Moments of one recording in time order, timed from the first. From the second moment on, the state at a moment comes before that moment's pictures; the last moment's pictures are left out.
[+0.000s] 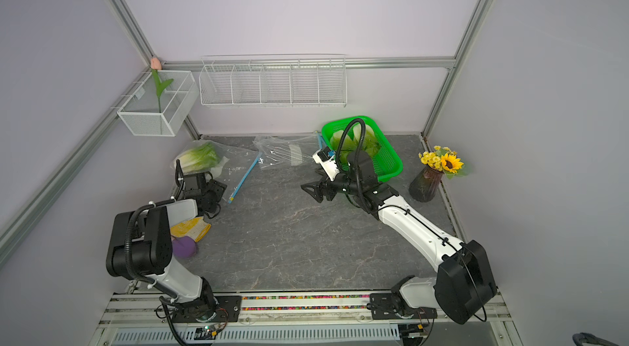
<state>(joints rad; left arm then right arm) 0.10 1.67 0.76 0.11 0.06 -1.00 0.56 1.34 1.02 -0.08 -0.59 -0.03</state>
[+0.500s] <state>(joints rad) 0.10 1.75 0.81 0.12 0.12 -1.03 0.58 1.45 1.07 -0.11 -0.52 0.14</state>
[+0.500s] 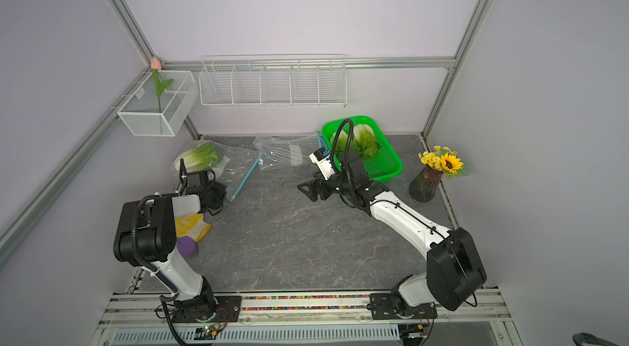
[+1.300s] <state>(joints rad) -0.03 0.98 0.78 -0.21 0.05 -0.96 0.71 1.66 1.23 0.07 -0.50 0.54</state>
